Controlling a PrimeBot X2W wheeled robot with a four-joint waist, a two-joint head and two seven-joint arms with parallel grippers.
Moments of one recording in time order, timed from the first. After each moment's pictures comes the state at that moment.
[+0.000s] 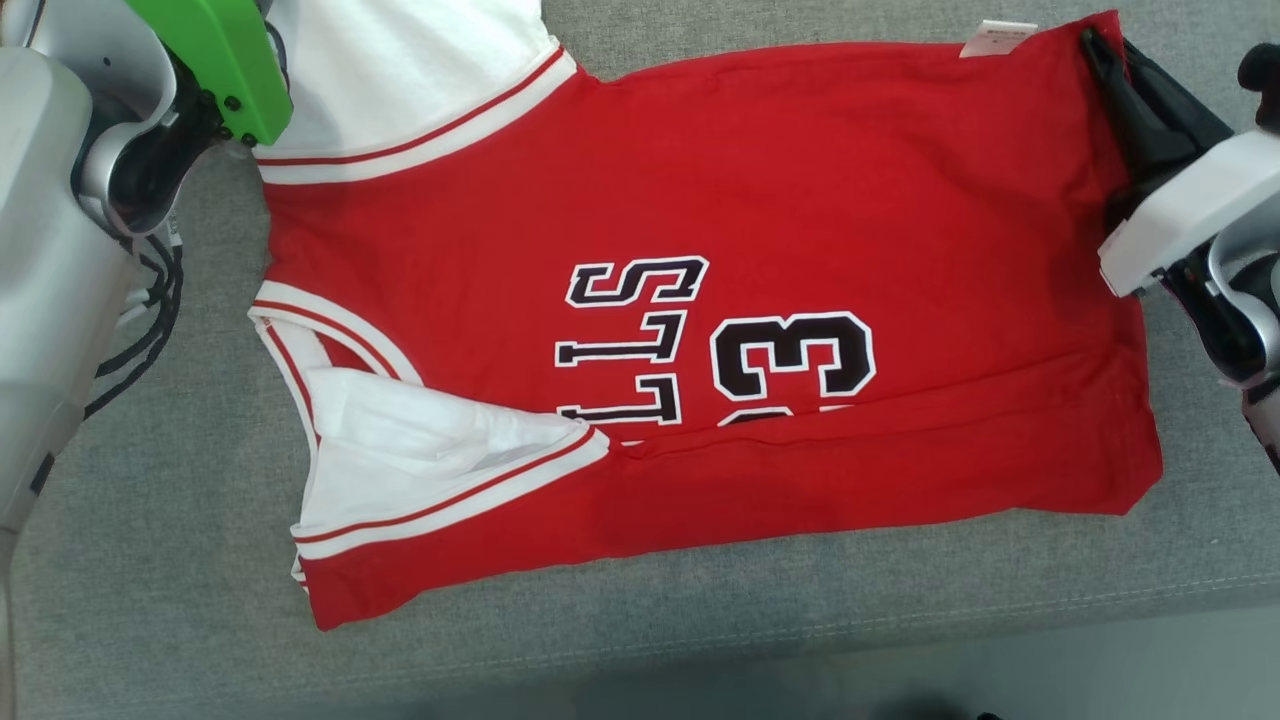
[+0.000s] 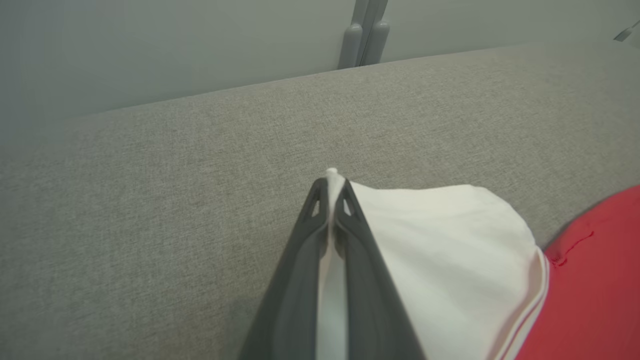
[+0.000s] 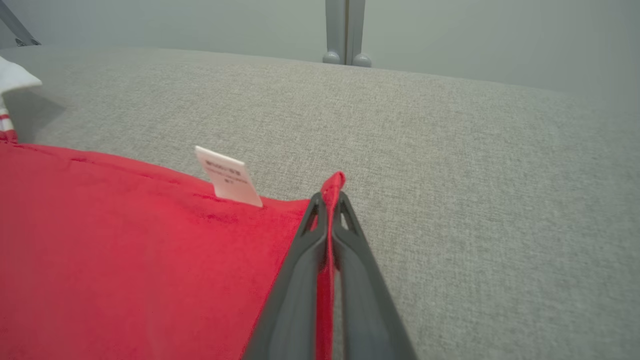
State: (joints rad) left arm -1.25 0.44 -0.81 0.71 -0.99 -0.13 0.18; right arm -0.77 -0.53 0.38 0.37 0.59 0.13 -0.03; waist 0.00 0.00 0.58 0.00
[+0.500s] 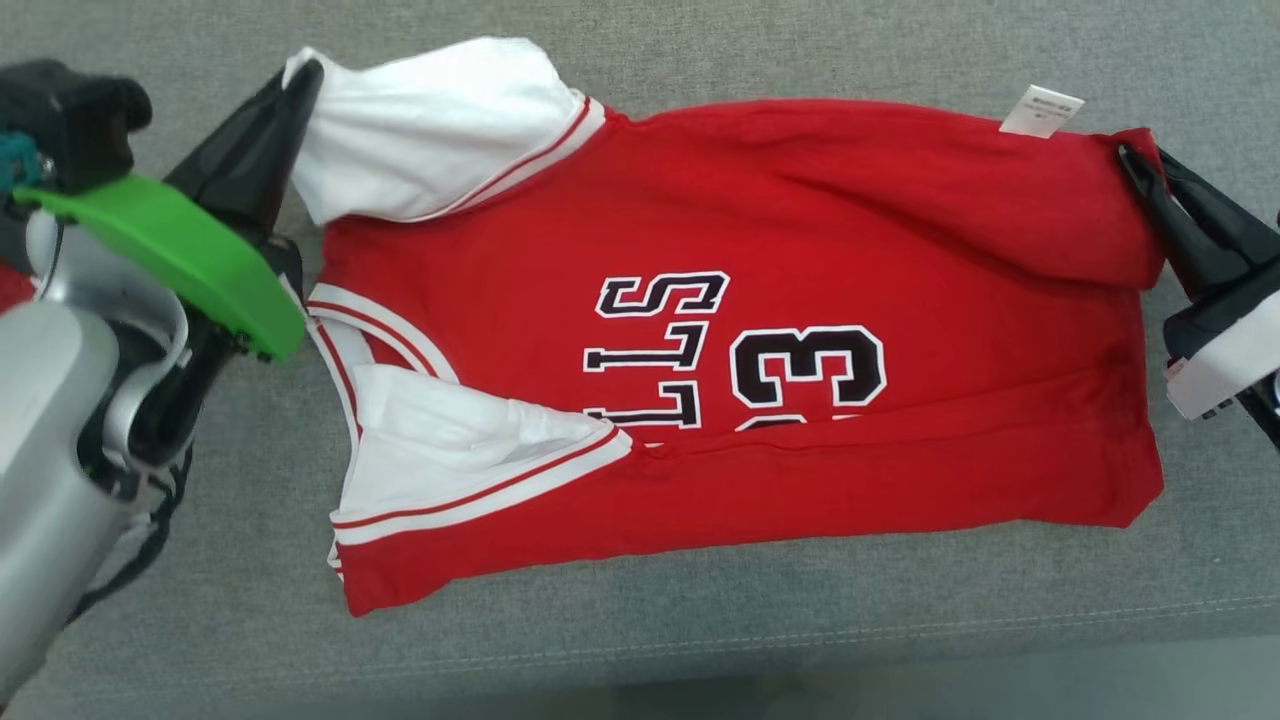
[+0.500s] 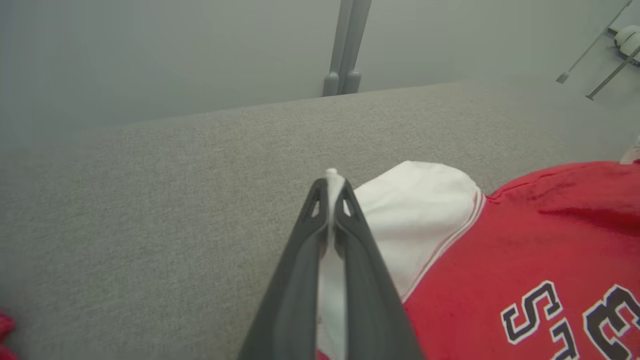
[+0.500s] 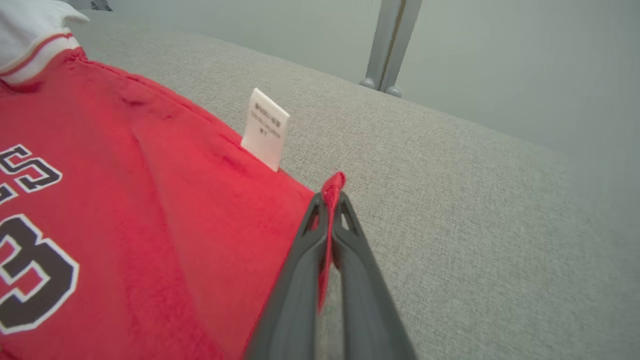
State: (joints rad) left arm -0.91 0.66 -0.78 0.20 -1.02 -0.01 0.01; right arm -0.57 -0.78 0.49 0.17 0.62 0.13 -0.20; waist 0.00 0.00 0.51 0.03
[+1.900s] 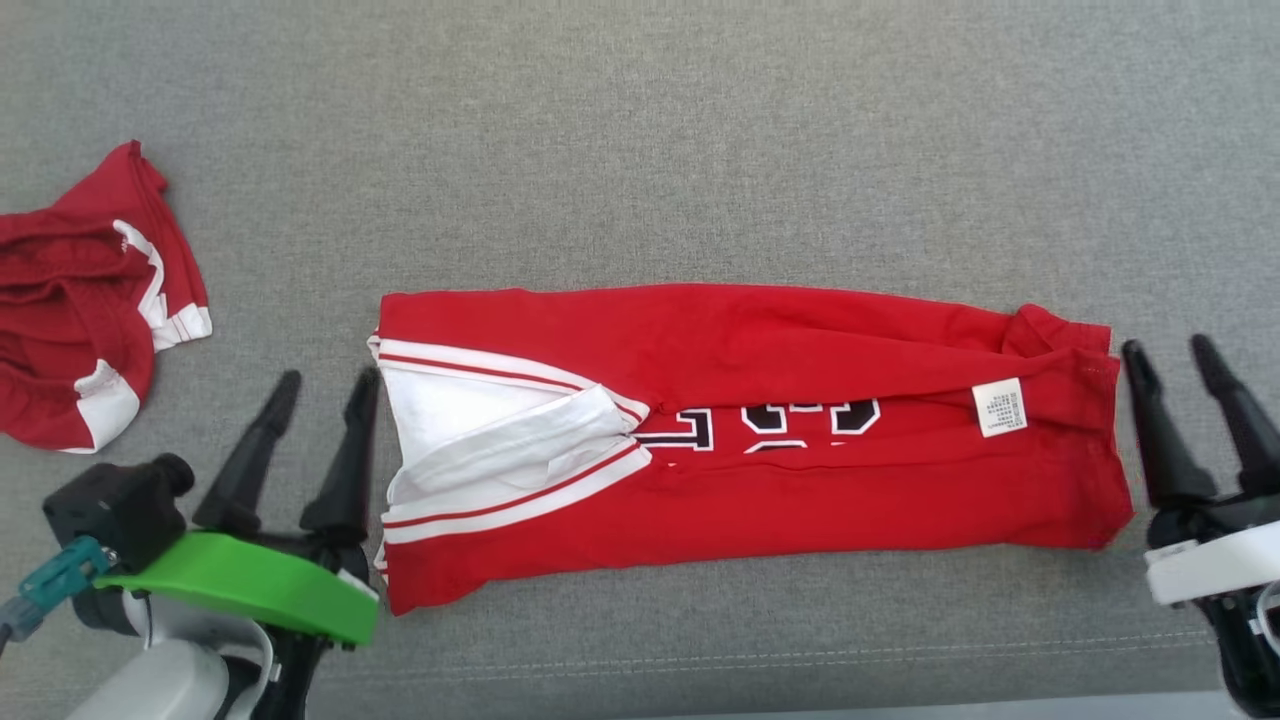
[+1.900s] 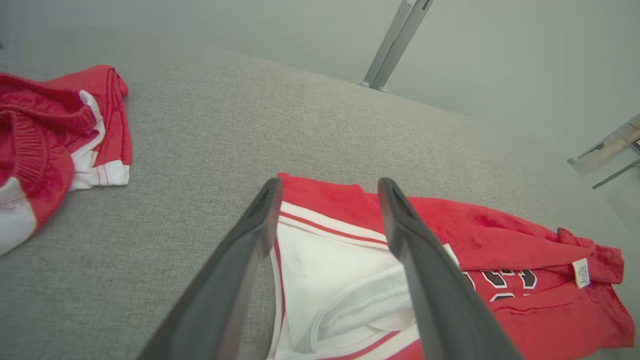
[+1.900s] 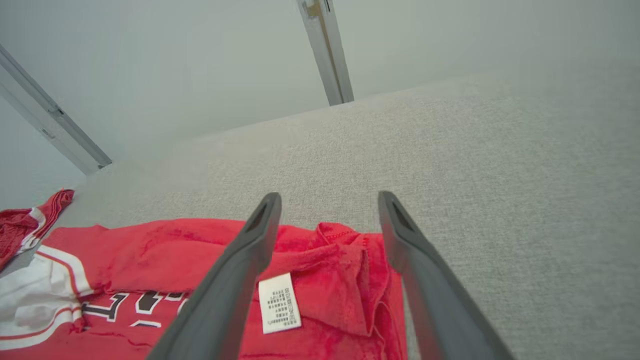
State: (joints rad) left arm -0.26 0.70 -0.68 -0.25 -1.09 0.35 -0.26; right arm -0.04 -0.47 0.10 -0.01 0.70 0.13 -0.26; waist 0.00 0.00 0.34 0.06
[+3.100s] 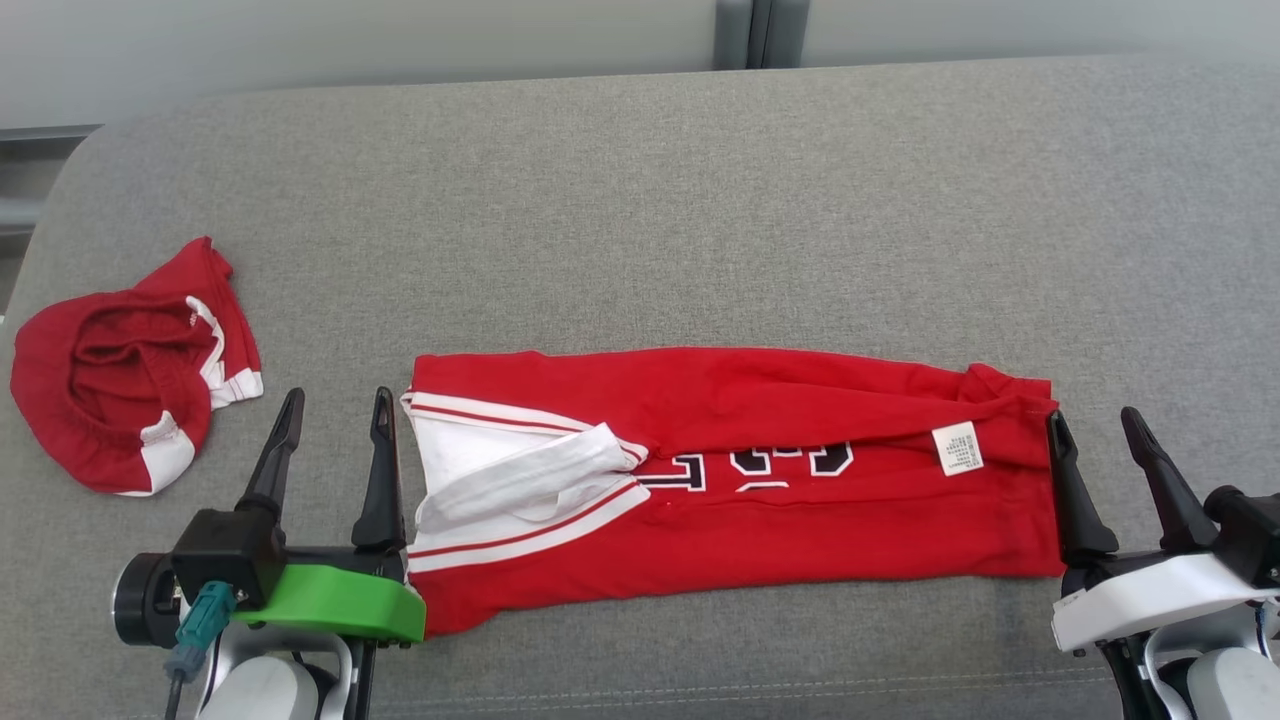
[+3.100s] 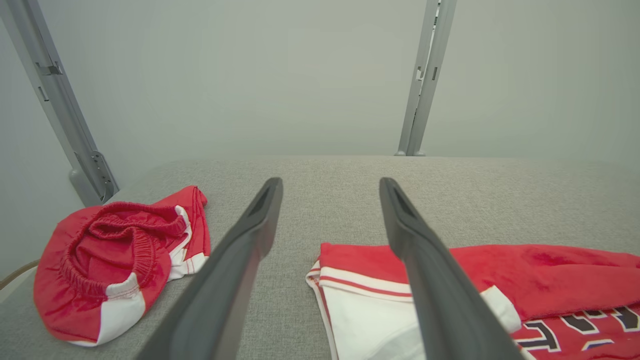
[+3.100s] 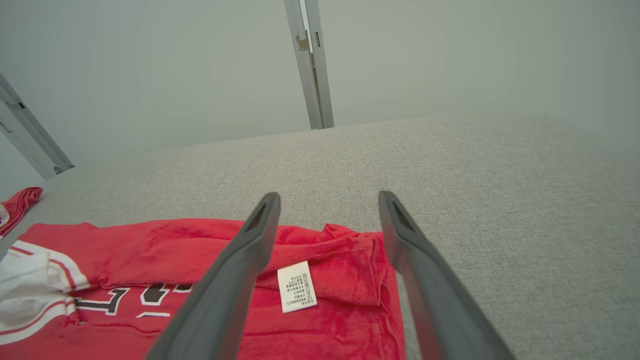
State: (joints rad) left arm -0.15 0.35 -0.41 0.05 -0.49 0.24 -0.26; right arm -0.01 -0.19 -0.02 0.09 0.34 0.13 -0.21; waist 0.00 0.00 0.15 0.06
